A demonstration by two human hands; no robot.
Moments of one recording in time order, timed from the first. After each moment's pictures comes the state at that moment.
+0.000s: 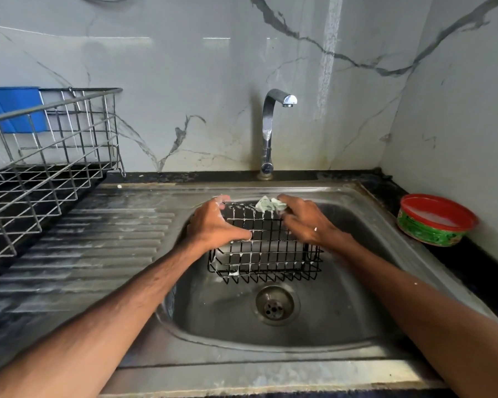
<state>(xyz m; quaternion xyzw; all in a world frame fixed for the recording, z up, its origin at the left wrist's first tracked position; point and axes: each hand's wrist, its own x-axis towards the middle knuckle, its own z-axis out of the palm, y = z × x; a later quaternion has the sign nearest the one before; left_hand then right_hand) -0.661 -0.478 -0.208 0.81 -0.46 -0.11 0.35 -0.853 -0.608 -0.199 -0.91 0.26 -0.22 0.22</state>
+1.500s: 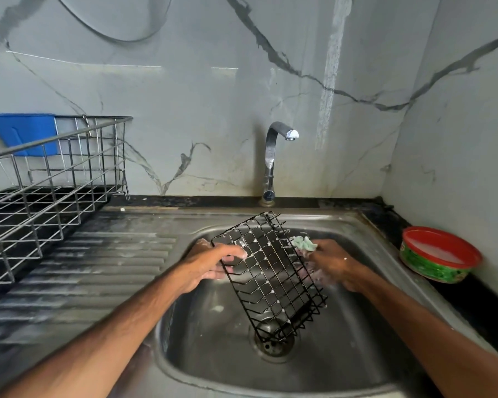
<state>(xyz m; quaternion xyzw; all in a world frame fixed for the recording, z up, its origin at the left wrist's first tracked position) -0.649 -0.475 -0.215 0.71 -0.33 -0.39 0.49 -0.894 -0.621 -0.209 -0.71 0.40 -0.20 0.54</state>
